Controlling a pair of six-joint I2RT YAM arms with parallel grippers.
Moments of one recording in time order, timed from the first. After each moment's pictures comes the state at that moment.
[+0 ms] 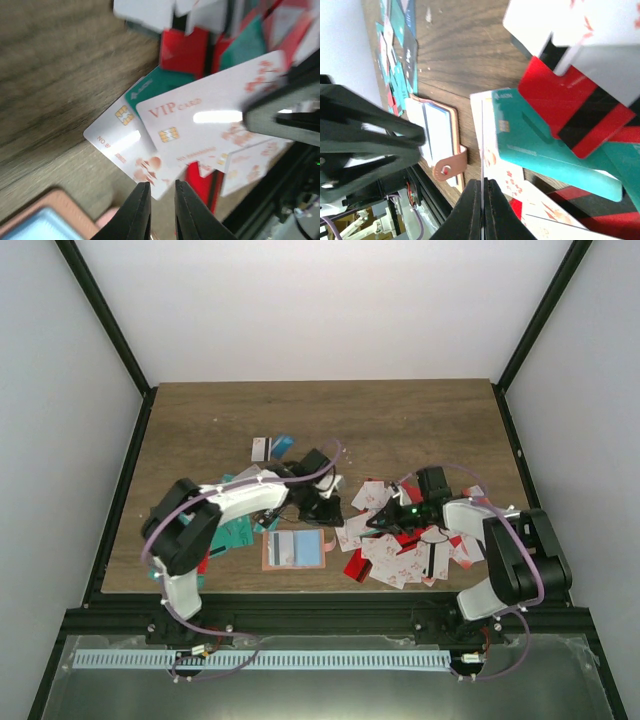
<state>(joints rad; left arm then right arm) -0.78 1.89 1.21 -0.50 0.48 -0.52 0.21 1.50 0.58 -0.19 -0.89 0.49</state>
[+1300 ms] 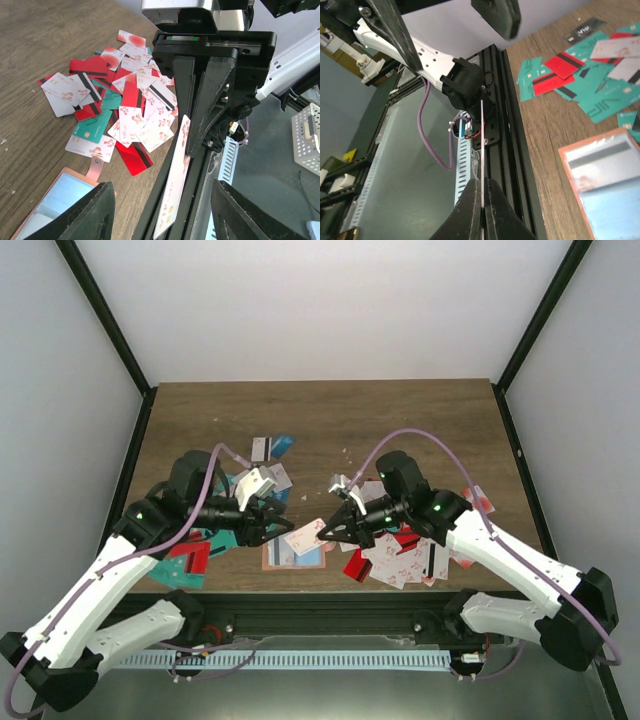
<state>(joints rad) -0.62 0.91 1.06 -0.80 0.67 -0.01 0.72 1.12 0.88 -0.39 -0.97 0.05</state>
